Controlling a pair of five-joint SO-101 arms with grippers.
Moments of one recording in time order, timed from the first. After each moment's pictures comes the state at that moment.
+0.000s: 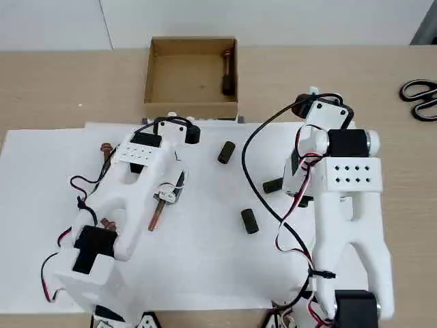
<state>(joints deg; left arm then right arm) 7.9 15.3 17.9 74.8 -1.3 -3.4 -18.6 11.1 98.2 -10.4</state>
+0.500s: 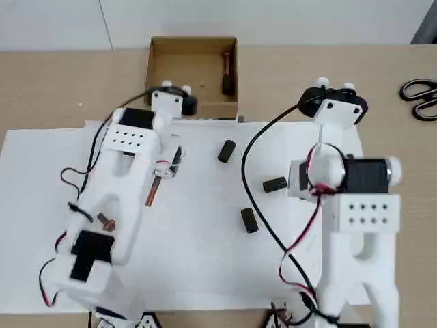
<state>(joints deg) 8.8 4.9 2.2 88.7 -1.2 -3.5 -34.4 11.1 98.2 -3.5</state>
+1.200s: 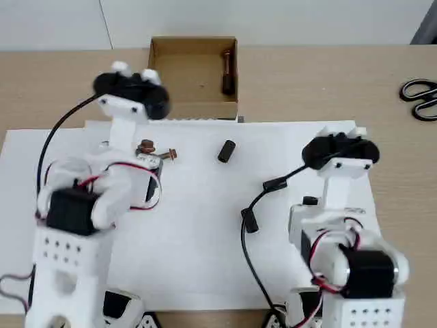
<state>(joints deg) 9.1 -44.8 22.7 83.2 4.3 -6.0 -67.8 36.6 93.6 -6.1</state>
